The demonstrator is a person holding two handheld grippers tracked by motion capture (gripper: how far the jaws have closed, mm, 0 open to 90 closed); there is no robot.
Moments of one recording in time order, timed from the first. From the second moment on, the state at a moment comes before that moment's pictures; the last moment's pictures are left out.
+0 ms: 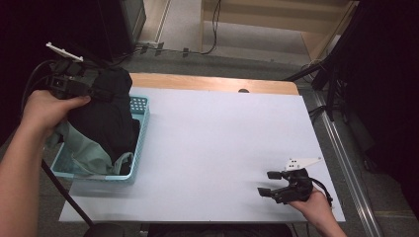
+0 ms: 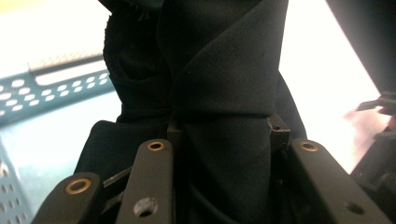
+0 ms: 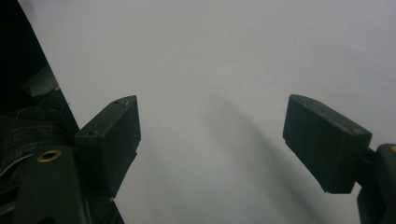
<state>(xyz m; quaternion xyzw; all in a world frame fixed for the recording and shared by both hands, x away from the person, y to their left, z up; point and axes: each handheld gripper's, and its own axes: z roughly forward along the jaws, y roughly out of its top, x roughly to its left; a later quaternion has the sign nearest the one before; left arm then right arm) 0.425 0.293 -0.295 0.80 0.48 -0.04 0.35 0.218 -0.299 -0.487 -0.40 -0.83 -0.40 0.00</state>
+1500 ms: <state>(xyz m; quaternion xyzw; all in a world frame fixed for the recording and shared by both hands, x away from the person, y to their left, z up) 0.414 0.182 -0.194 0.86 0.33 -0.01 0.39 0.223 -0.297 -0.485 -0.39 -0.82 -0.41 0.01</state>
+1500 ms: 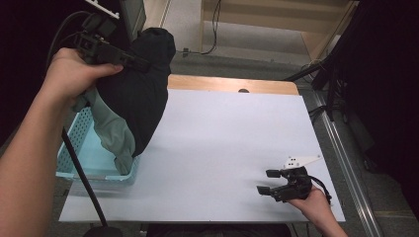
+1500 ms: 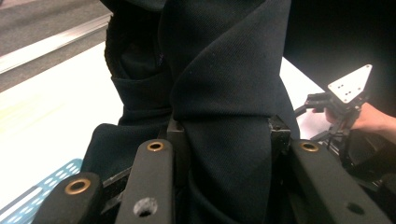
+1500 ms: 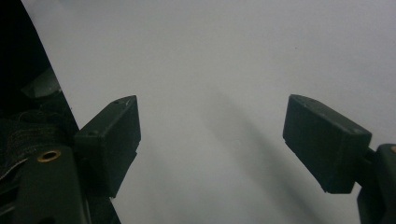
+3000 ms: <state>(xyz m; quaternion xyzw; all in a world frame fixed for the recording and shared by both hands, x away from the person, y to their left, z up) 0.410 0.068 -0.174 0.87 0.27 -0.01 0.42 0.236 -0.286 -0.481 -0.36 -0.83 -0.42 0.01</state>
